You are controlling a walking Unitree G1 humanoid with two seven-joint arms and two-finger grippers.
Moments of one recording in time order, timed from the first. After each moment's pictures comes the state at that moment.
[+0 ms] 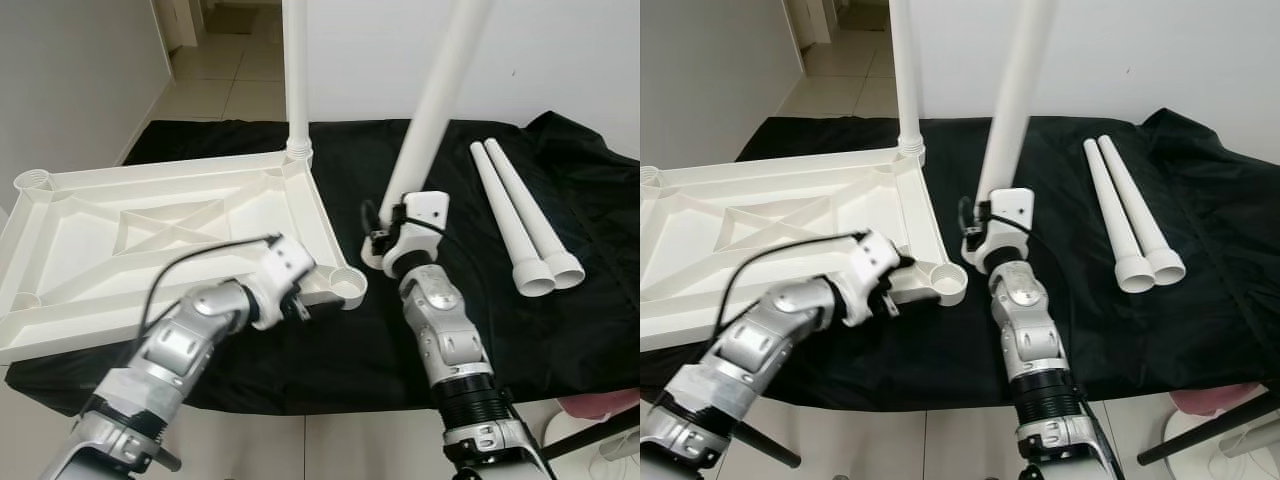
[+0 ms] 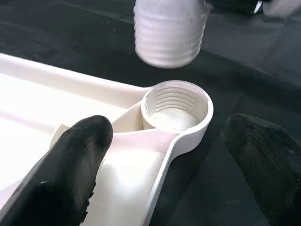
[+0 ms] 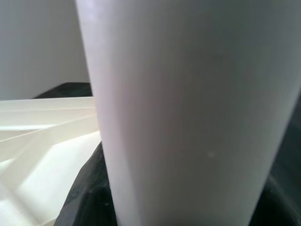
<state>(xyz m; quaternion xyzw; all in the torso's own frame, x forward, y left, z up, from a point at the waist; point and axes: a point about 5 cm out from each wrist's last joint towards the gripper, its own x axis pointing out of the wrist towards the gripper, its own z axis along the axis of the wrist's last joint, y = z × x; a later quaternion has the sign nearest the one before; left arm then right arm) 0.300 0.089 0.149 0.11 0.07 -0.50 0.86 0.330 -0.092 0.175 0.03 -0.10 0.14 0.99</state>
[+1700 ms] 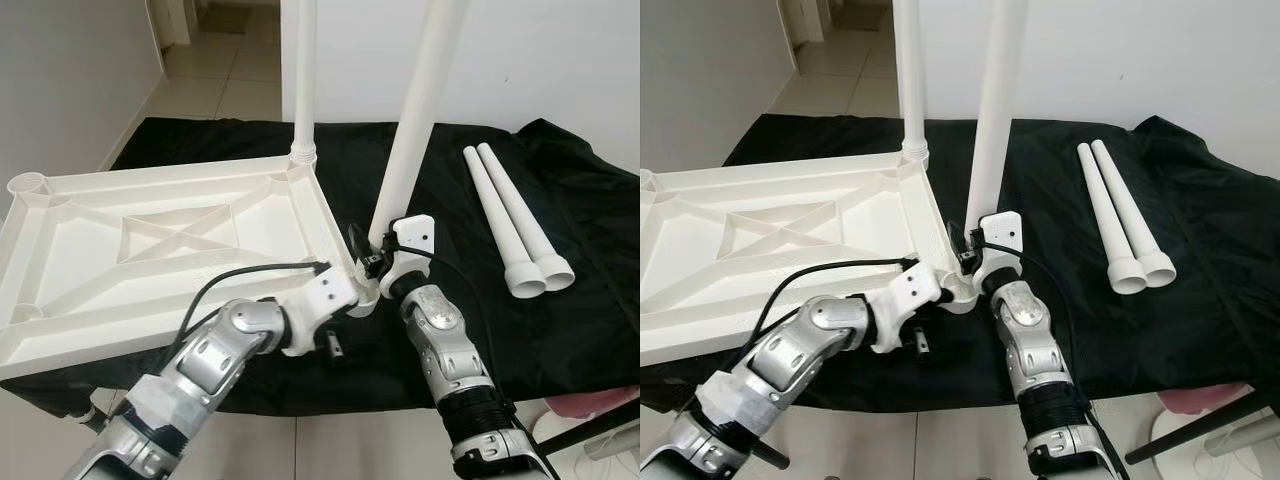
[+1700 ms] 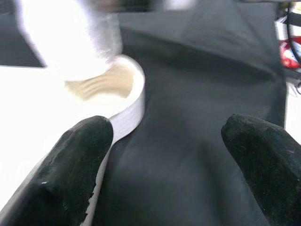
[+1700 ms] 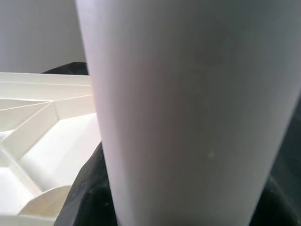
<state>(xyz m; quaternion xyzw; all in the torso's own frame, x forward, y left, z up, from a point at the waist) 0.279 0.057 0.131 0.16 0.11 -0.57 0.80 0.320 -0.109 0.145 0.00 -0.09 0.17 0.98</state>
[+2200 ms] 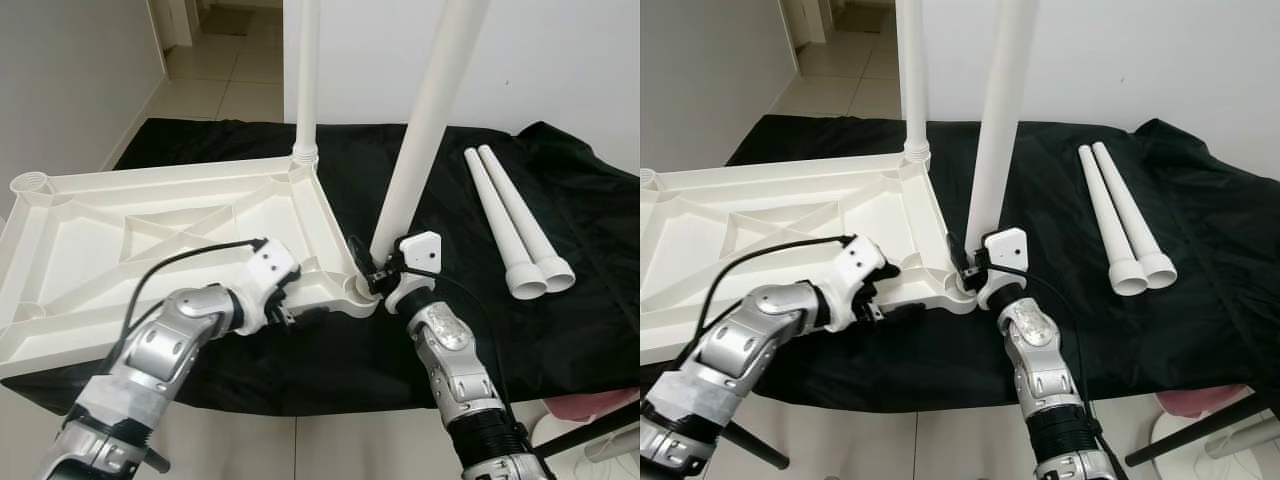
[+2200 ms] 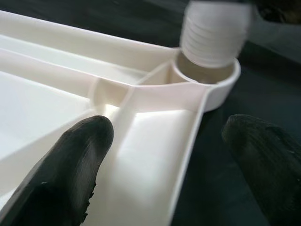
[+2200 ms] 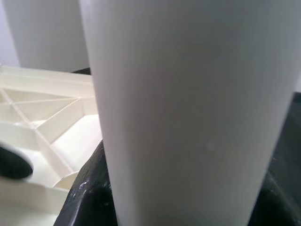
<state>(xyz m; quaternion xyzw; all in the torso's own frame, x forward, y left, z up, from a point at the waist) 0.296 0.109 0.149 0.13 0.11 -0.48 0.86 0.305 -0.112 0.139 -0.03 -0.12 0.22 0.97</state>
